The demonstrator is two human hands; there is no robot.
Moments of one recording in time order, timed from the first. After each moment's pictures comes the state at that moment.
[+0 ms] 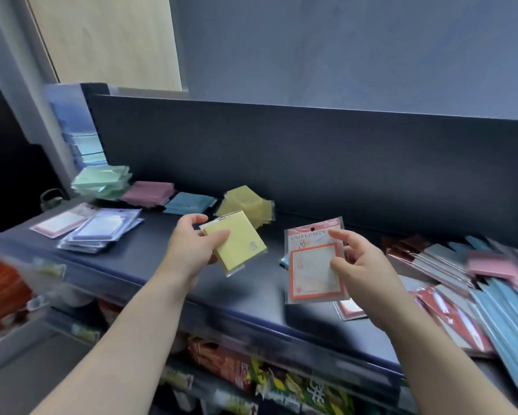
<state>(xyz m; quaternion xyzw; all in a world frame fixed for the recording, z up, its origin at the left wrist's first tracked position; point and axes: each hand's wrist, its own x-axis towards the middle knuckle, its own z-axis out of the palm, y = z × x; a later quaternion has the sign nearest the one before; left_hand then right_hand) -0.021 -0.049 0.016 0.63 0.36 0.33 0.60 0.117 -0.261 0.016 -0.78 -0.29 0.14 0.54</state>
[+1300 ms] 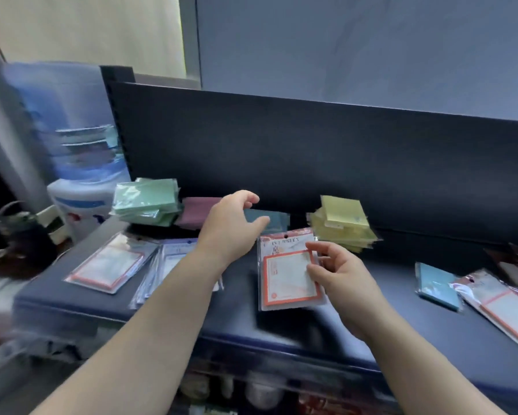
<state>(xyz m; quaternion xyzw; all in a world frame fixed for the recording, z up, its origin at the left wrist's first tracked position) -0.058 0.183 0.031 0.88 0.22 0.27 0.33 -0.007 -0.001 0.004 -0.71 -0.19 0.21 0.64</state>
